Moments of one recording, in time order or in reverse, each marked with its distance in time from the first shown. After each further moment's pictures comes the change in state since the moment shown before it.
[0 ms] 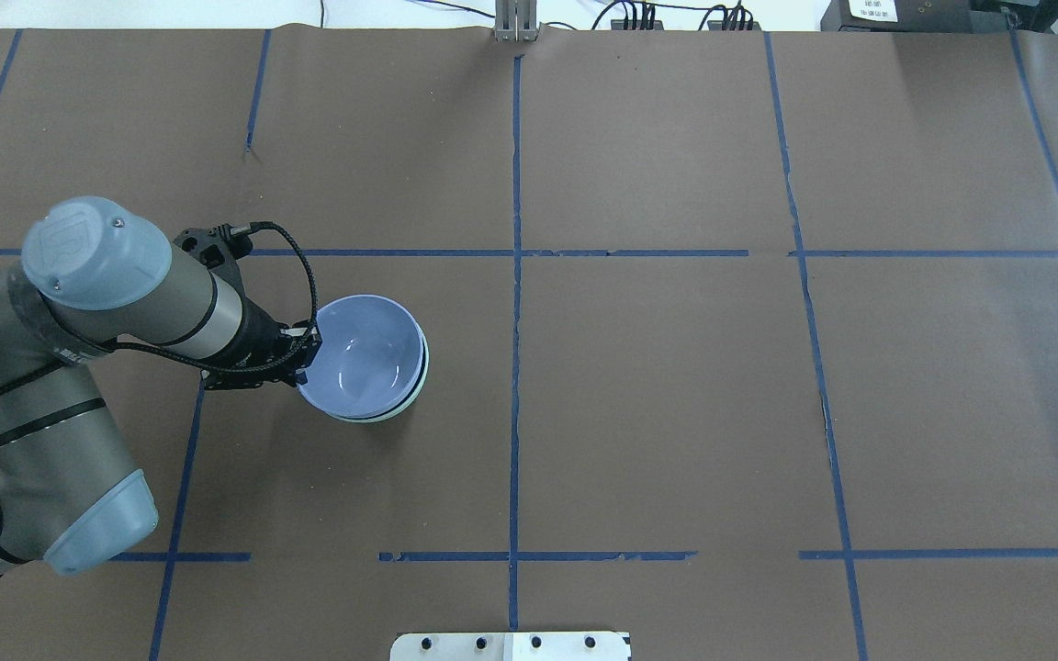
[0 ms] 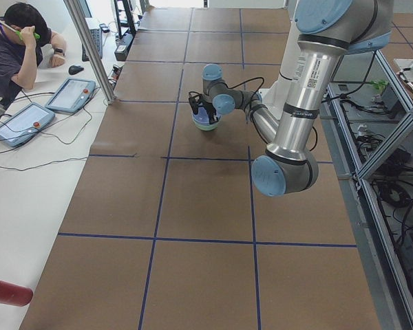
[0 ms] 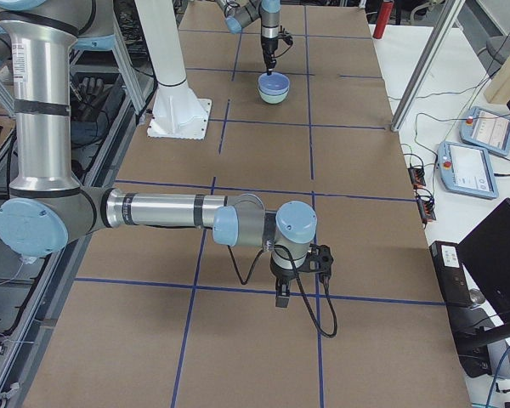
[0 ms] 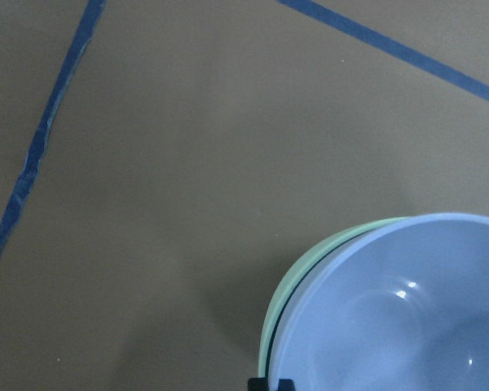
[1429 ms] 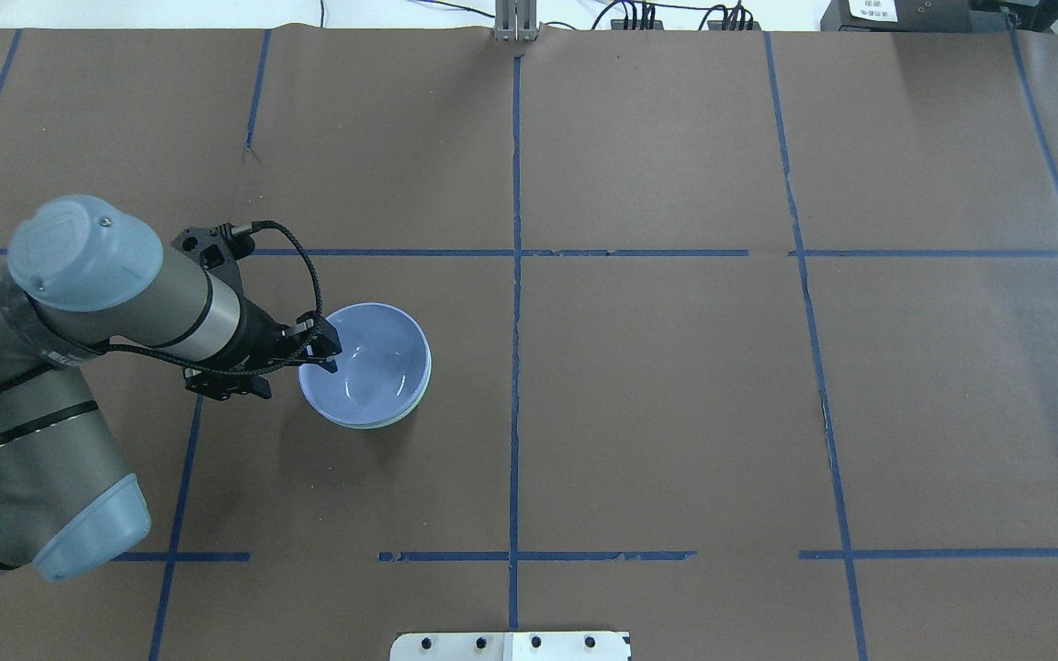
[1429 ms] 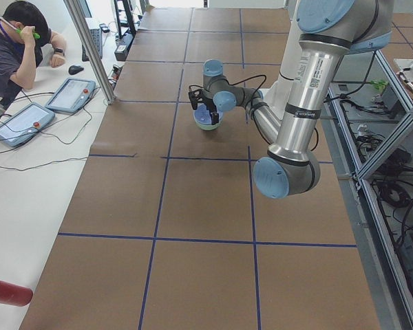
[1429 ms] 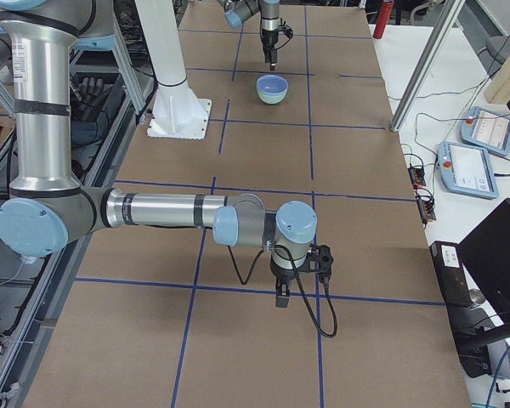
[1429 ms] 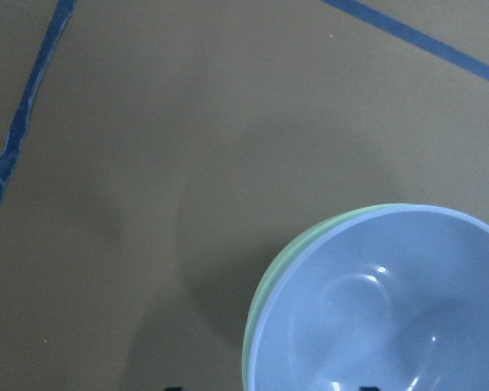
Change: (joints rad) left arm -0.078 0.041 -0.074 -0.002 -0.054 0.130; right arm 0.000 0.000 0.000 0.000 0.000 0.000
